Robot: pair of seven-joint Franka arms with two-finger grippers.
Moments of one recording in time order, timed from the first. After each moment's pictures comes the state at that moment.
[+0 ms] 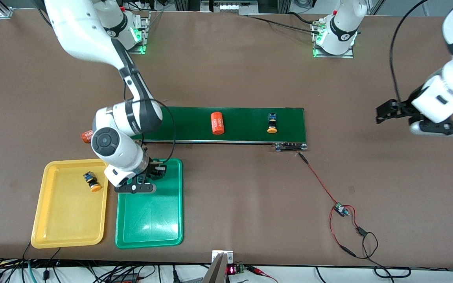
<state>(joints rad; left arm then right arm) 0.01 0.08 -0.06 -1.64 -0.02 1.74 0.00 0.41 0.78 -0.09 -1.40 0.11 2.32 0.25</state>
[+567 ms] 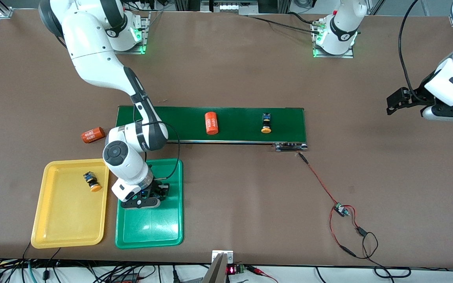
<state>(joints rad) 0.00 -0.01 -0.05 -1.73 0.00 1.76 0.01 0.40 0.95 -0.09 -1.26 0.10 2.48 0.20</state>
